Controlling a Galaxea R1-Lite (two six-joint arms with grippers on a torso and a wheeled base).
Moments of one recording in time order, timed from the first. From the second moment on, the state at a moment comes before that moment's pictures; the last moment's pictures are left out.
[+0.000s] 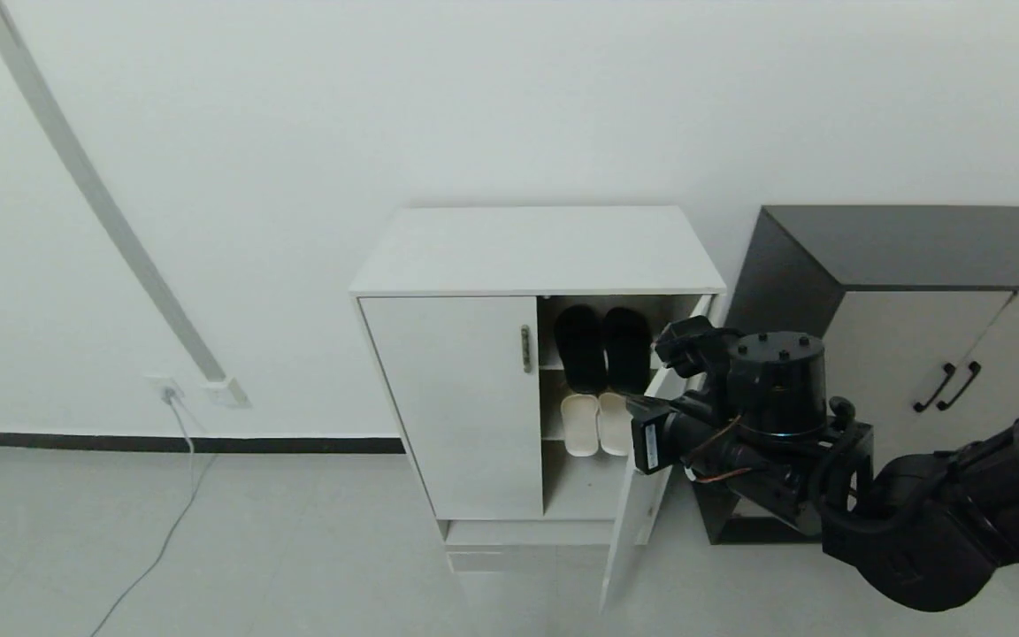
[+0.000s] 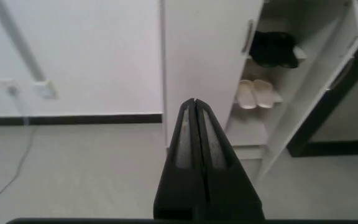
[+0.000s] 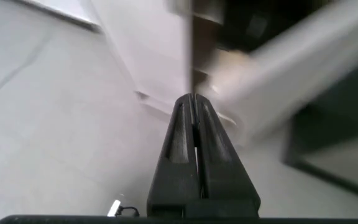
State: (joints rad) left arm 0.00 0.00 0.00 0.00 0.01 -0.01; right arm 0.70 1.90 -0.84 -0.81 -0.20 0.06
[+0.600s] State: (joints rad) left arm 0.00 0.00 0.00 0.00 0.01 -0.02; right arm 0.63 1.83 -0.69 -0.91 -0.23 0.00
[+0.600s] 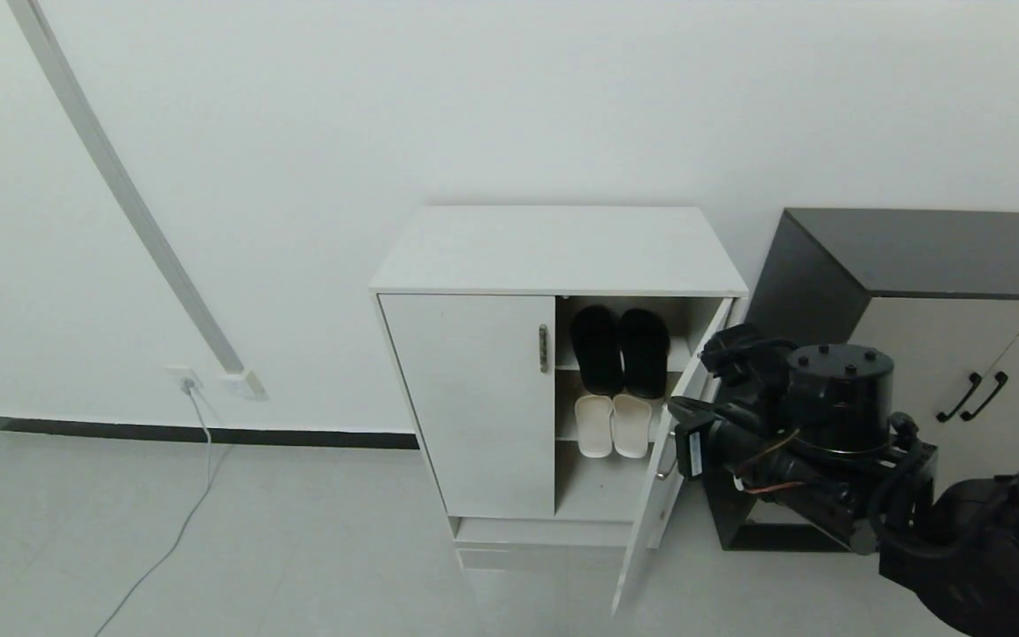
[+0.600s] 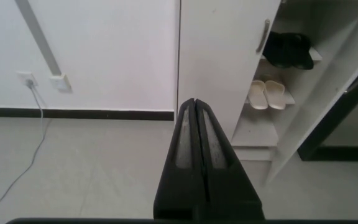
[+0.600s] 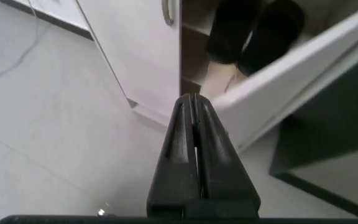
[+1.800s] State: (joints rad) left arm 0.00 0.00 0.00 0.00 0.01 -0.01; right arm 0.58 1.78 -0.35 -0.99 -0.22 0.08
